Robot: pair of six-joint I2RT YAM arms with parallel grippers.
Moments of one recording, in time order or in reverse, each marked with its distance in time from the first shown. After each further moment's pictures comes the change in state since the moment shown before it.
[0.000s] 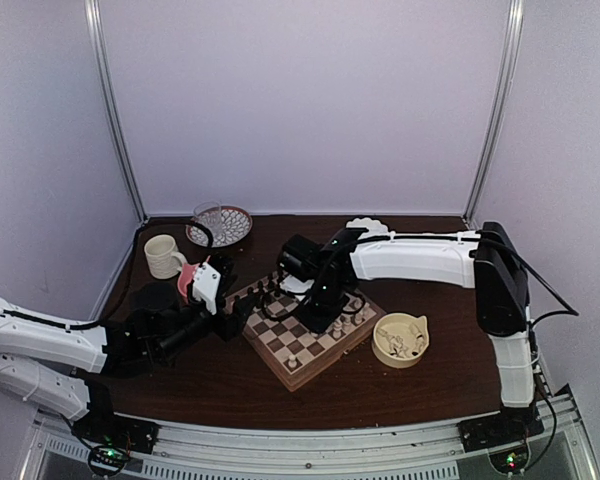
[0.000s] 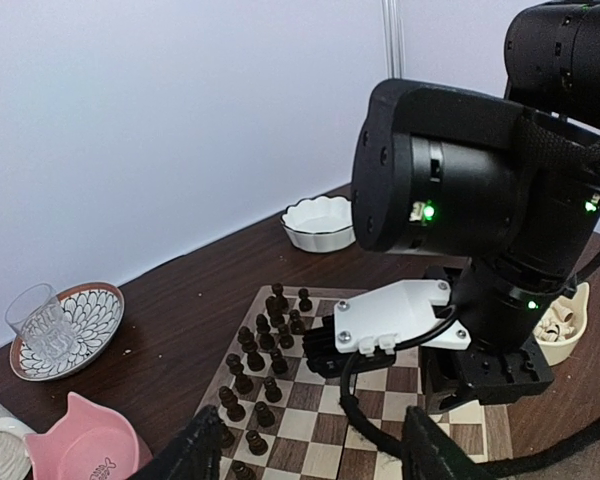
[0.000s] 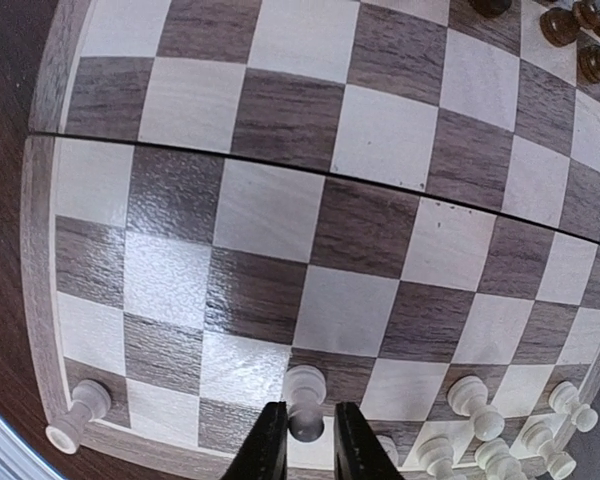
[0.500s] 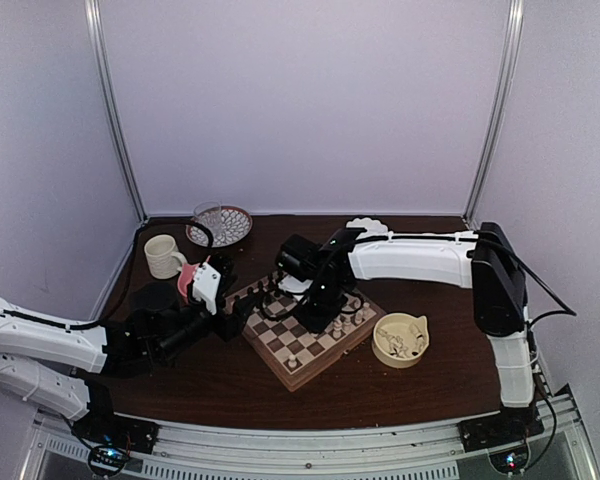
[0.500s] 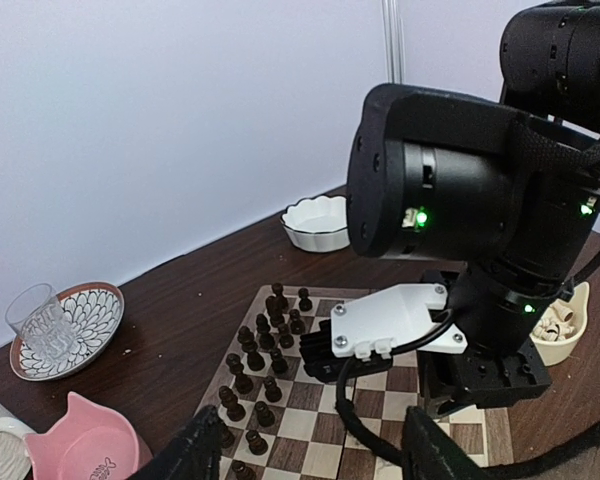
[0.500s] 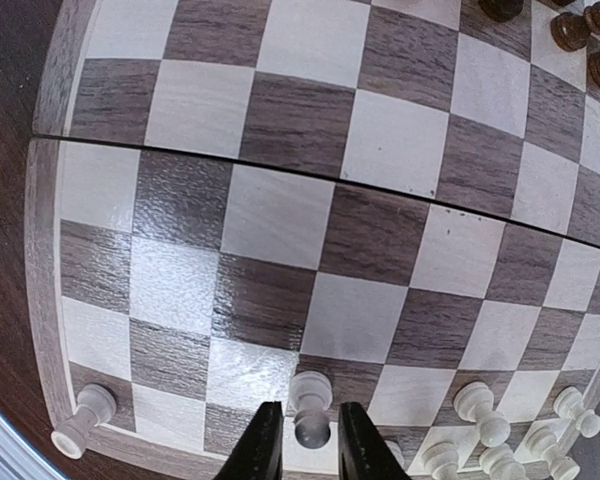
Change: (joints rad) left arm 0.000 0.000 0.000 -0.001 0.000 0.000; right arm 0.000 0.008 0.015 -0.002 -0.011 0.001
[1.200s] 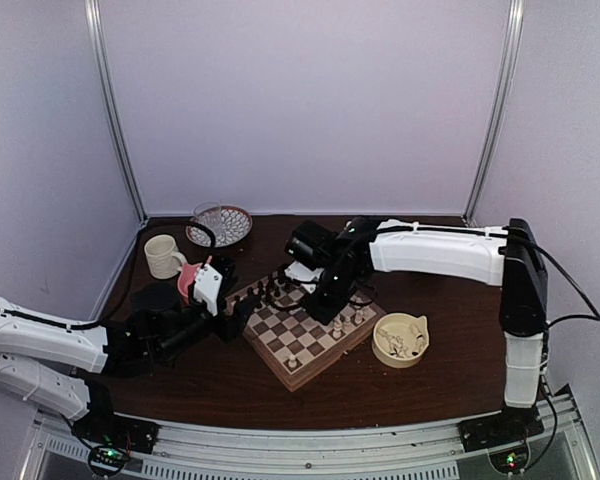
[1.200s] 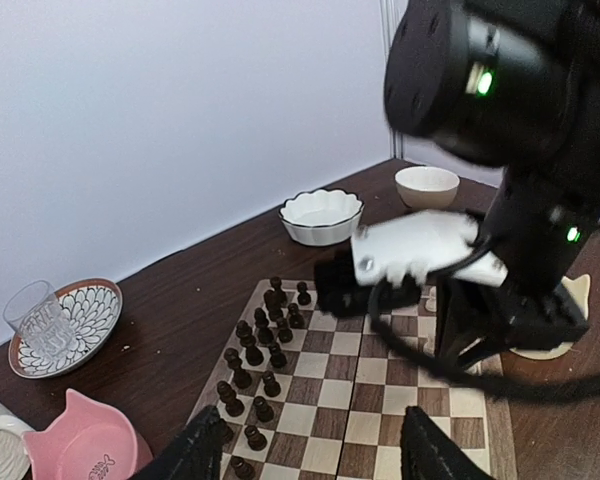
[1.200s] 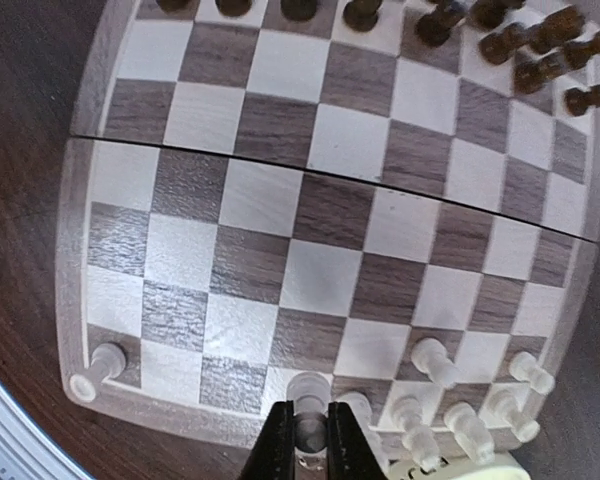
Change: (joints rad) left arm 0.000 0.005 0.000 -0.010 0.004 0.001; right arm 0.001 -0.080 -0.035 -0.003 0.032 -0.008
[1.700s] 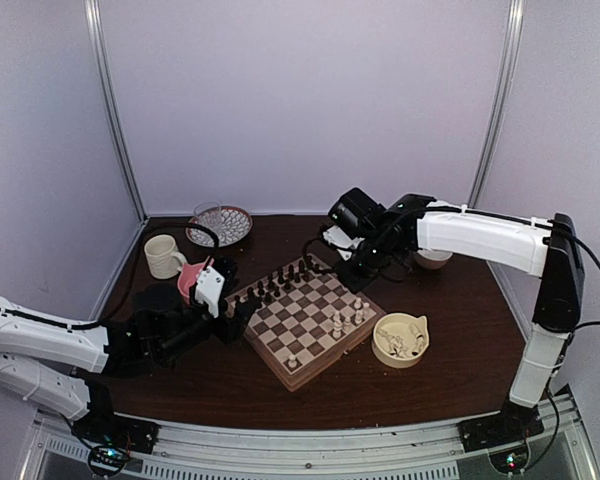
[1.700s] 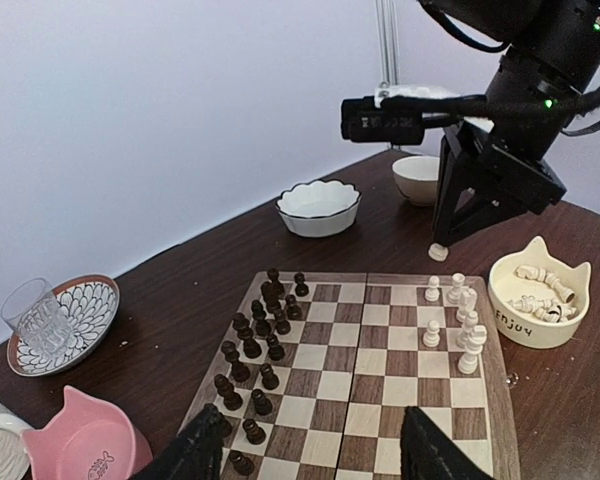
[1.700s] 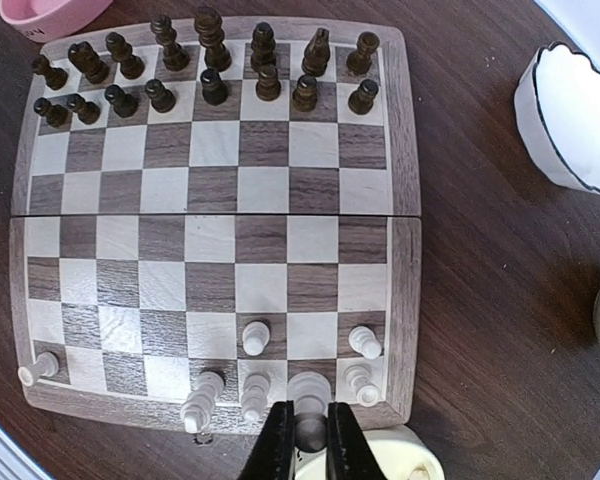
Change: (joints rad) left arm 0.000 0.006 0.000 -0.019 0.008 0.006; right arm -0.135 -0.242 -0.158 0.096 0.074 0.001
